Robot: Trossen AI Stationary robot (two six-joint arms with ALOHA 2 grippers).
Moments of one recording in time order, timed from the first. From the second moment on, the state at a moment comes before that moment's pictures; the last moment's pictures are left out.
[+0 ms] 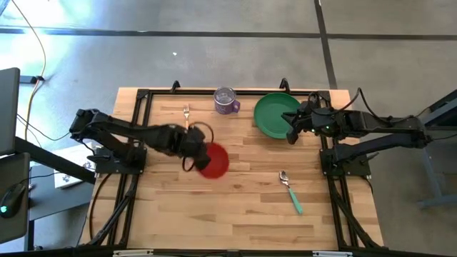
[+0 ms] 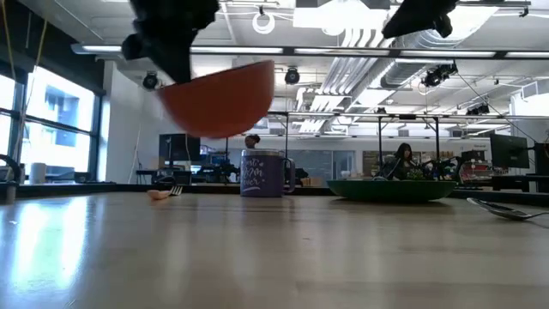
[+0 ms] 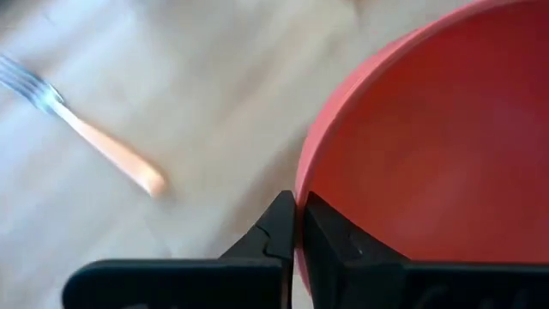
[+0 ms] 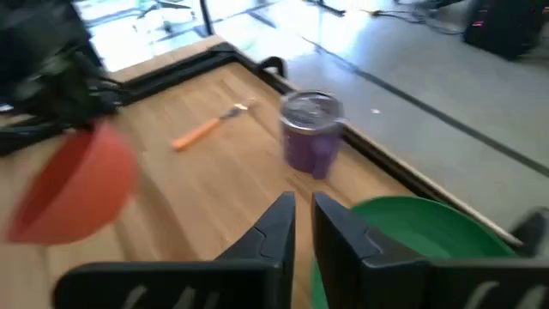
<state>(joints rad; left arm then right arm) -0.04 1.46 1.22 -1.00 -0.42 -0.86 0.01 0.89 0.97 -0.60 0.52 0.36</state>
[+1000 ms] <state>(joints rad) 0.19 1.52 1.29 -0.94 -0.42 -0.69 -0.03 1.94 2.01 -1.23 0.32 0.23</state>
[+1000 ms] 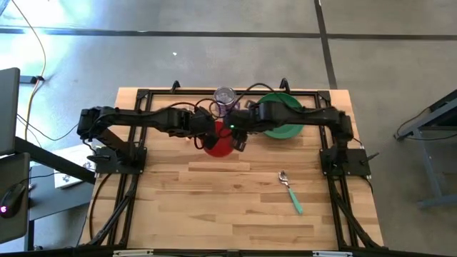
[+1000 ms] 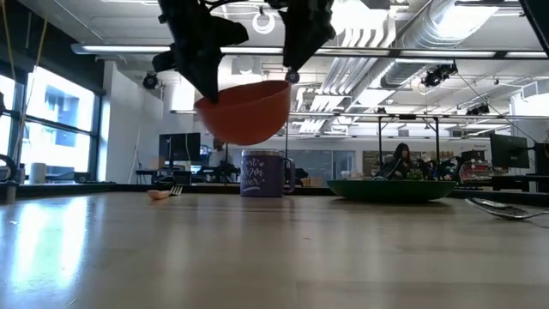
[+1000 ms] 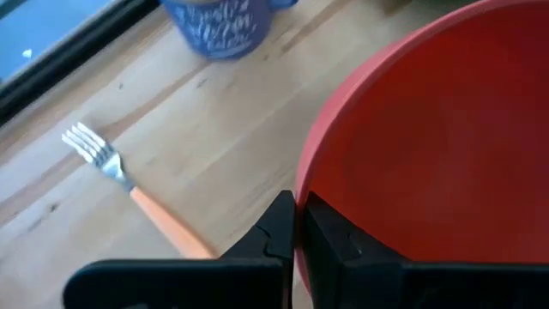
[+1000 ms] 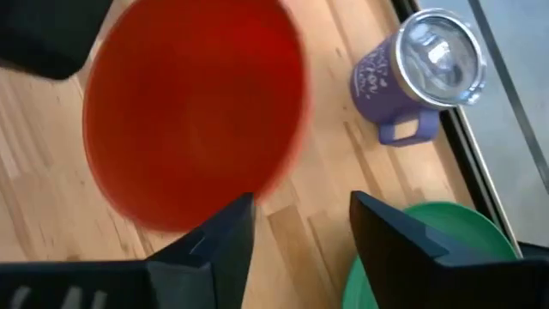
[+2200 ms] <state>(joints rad) 0.19 1.52 1.28 -0.94 -0.41 -0.65 -0.05 2.04 2.05 -1.19 0.35 0.26</state>
